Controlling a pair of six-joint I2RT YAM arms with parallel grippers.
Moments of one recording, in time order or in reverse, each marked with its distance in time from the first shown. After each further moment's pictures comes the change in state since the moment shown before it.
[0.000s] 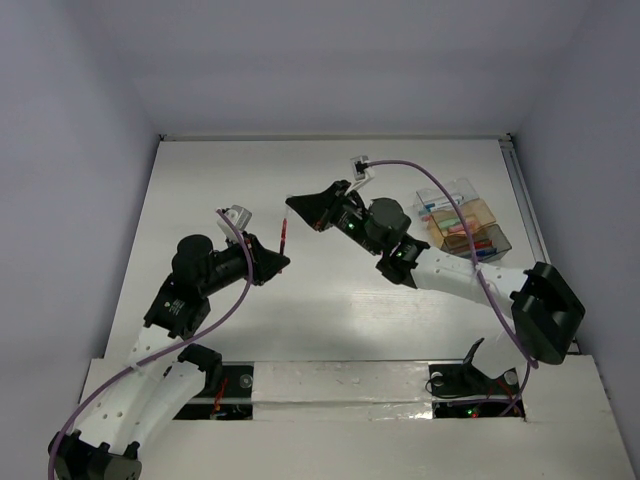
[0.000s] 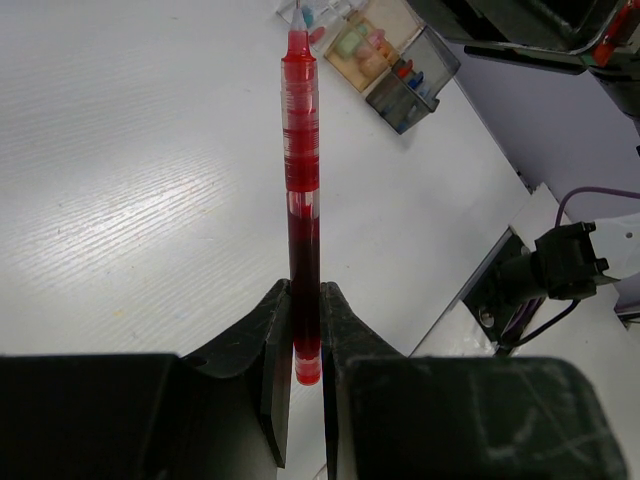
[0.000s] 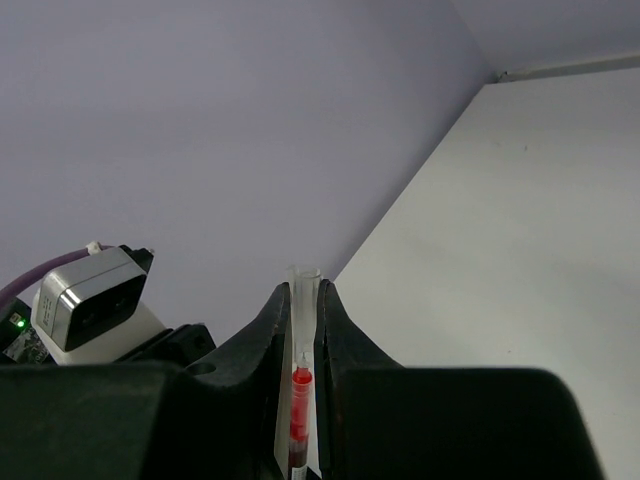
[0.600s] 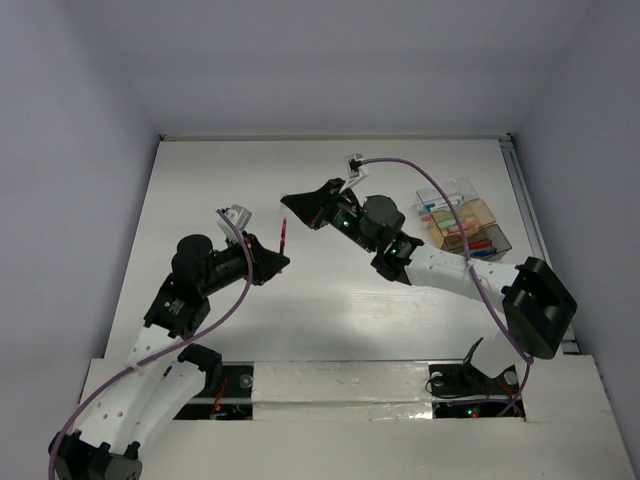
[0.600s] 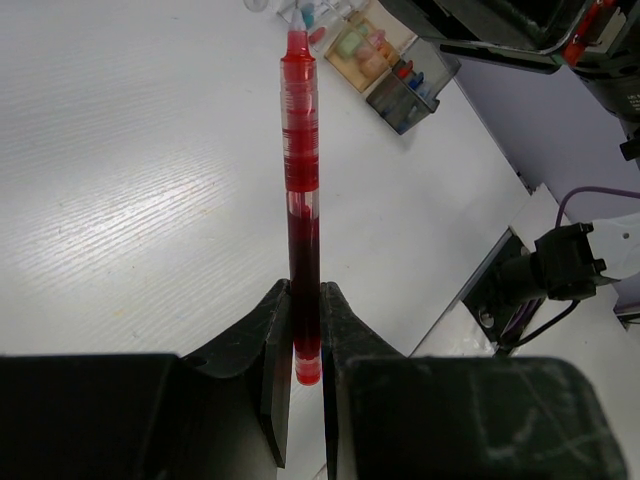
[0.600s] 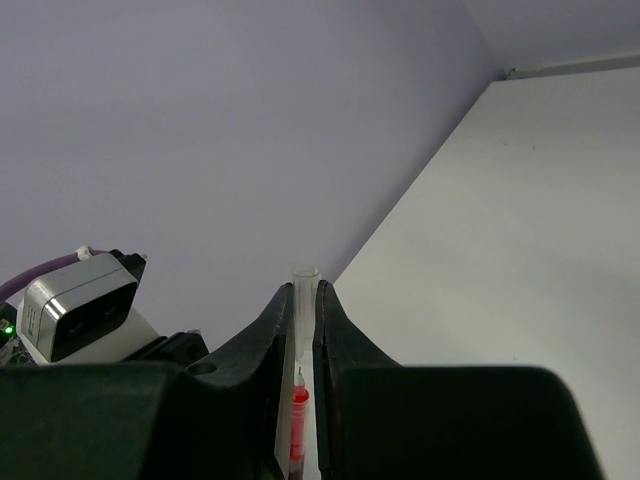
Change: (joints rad) left arm 0.000 0.000 0.000 0.000 0.005 -0.001; right arm 0.000 0.047 0.029 0.014 -0.021 0.001
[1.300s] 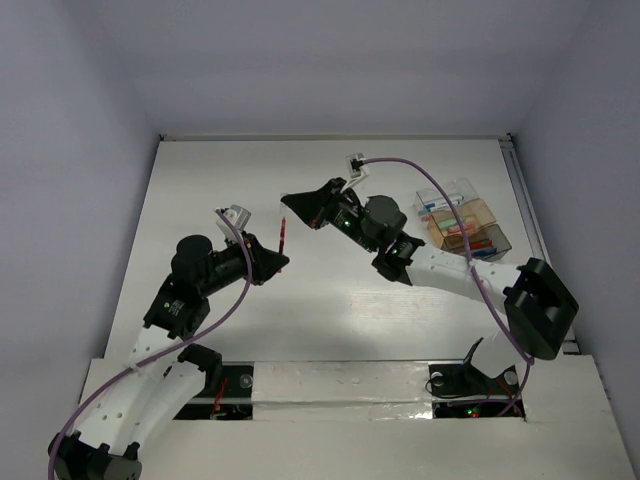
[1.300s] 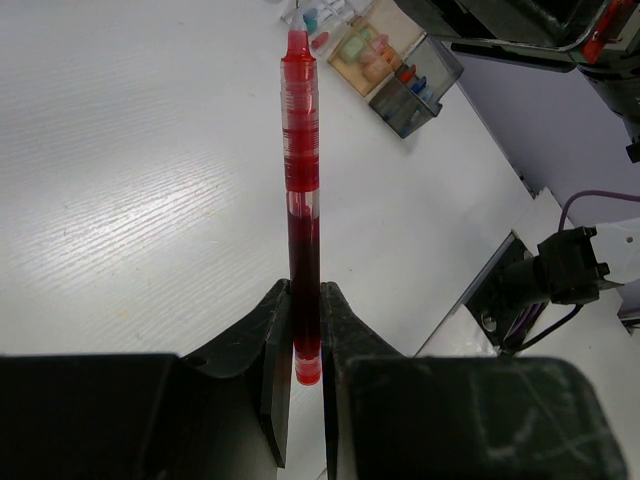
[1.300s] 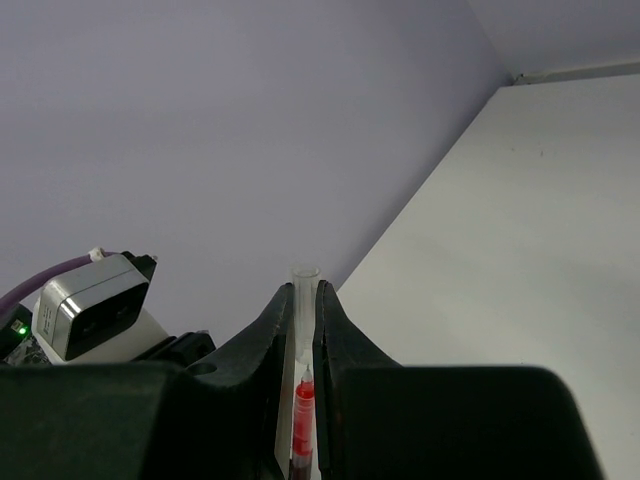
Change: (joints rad) left arm 0.000 -0.005 0.000 0.000 -0.015 0.000; right arm 0.000 -0.004 0.002 0.011 -0.006 0.005
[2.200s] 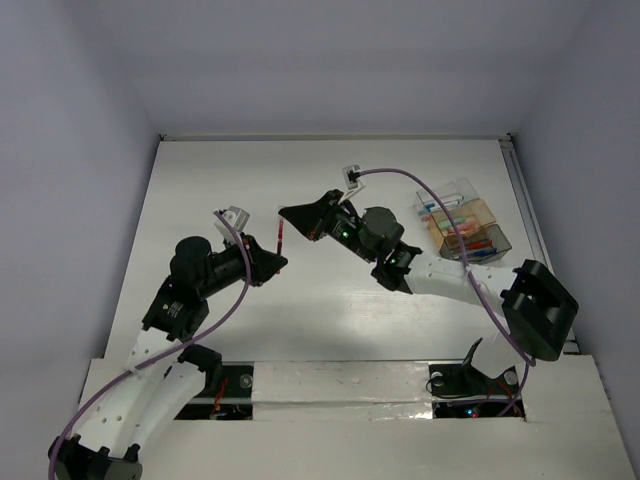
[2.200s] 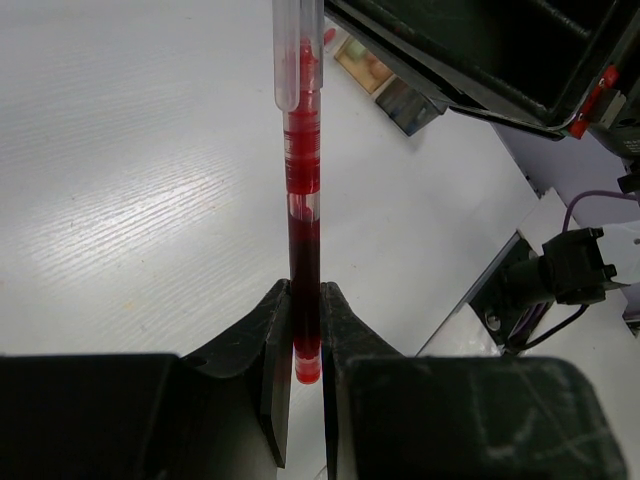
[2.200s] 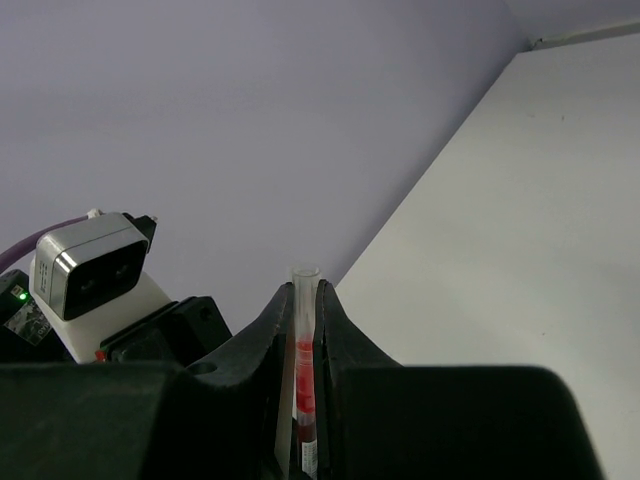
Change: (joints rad) left arm 0.006 -0.017 -0.001 -0.021 -0.011 0.000; right arm 0.042 -0.006 -0.062 0.038 -0.025 0.026
